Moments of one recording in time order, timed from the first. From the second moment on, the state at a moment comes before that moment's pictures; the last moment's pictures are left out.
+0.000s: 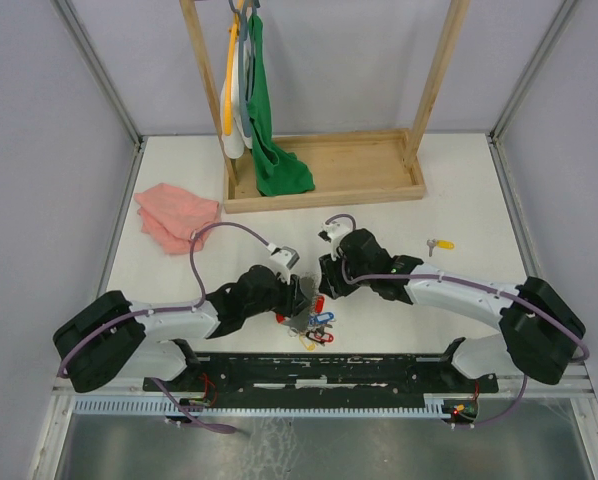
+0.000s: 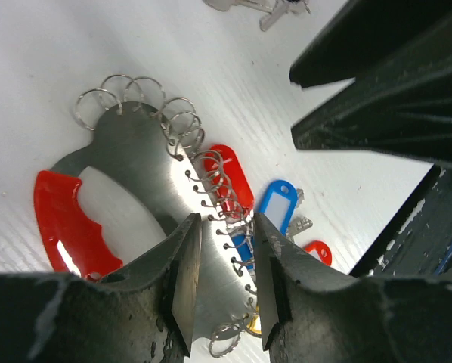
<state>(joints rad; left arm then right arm) -0.96 1.27 0.39 0.32 0.02 -0.47 0.85 1.31 0.70 -0.15 -0.05 0.32</state>
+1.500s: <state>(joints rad) -1.02 1.24 0.53 0.07 -0.29 -0.34 0.81 1.14 0.54 -0.02 -0.08 0.22</state>
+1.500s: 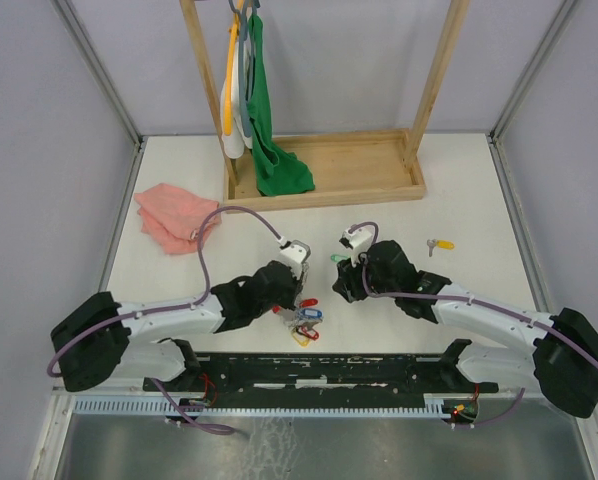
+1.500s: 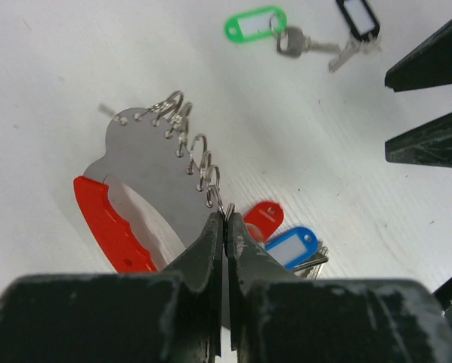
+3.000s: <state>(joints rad) -0.88 0.91 0.22 0.63 0.12 -0.13 0.81 1.27 0.54 0.33 -0.57 -0.48</state>
